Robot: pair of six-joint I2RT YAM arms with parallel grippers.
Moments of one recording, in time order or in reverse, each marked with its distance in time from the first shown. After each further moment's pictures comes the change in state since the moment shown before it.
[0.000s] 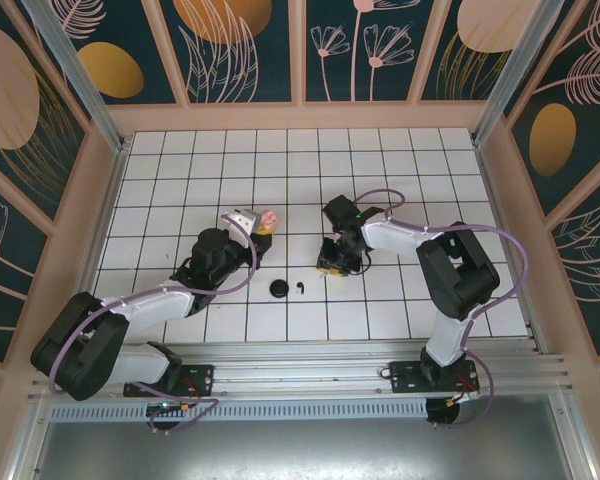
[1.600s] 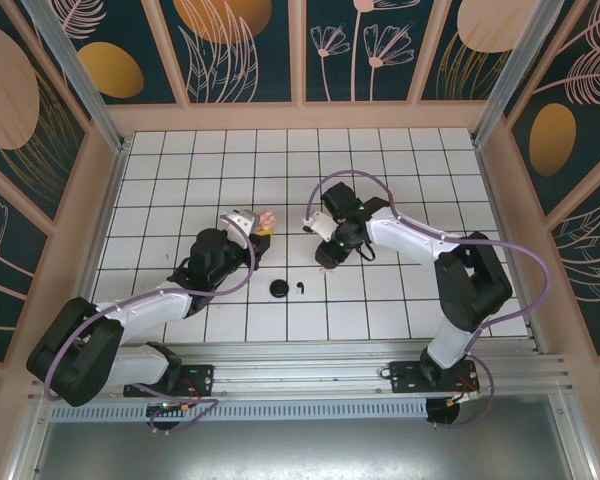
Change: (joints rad) left arm 0.000 -0.035 0.000 -0.049 -0.008 0.007; right arm 0.033 -0.092 0.094 -0.091 0.108 -1.123
